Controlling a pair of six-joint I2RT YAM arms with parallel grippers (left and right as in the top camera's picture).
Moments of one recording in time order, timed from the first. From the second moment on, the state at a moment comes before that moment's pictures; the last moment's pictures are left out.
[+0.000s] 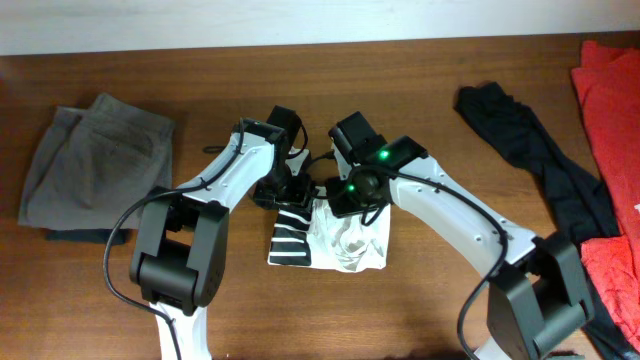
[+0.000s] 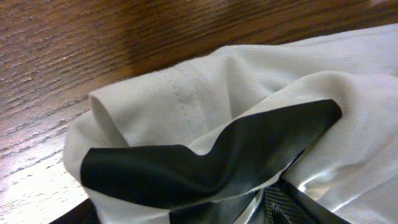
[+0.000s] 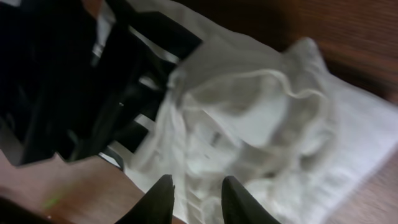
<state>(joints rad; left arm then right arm) -0.39 2.09 1.50 -1.01 0.25 -0.12 0.55 1.79 1.38 -0.90 -0.23 0.35</state>
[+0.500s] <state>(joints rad) -0.37 2.09 1.50 -1.01 0.23 -0.12 0.55 1.89 1.36 -0.80 -0.29 0.36</state>
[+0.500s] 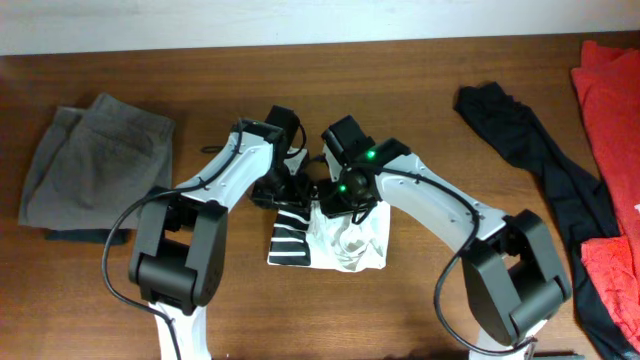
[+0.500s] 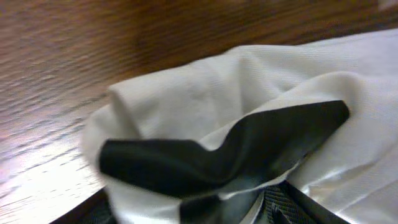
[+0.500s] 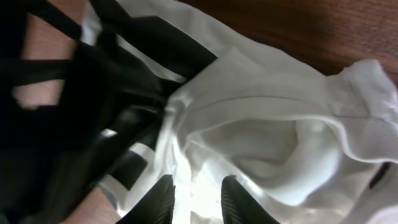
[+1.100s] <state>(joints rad) -0.31 2.02 1.52 -1.05 0.24 -0.12 0.55 1.92 1.36 -0.71 -0.39 0.36</state>
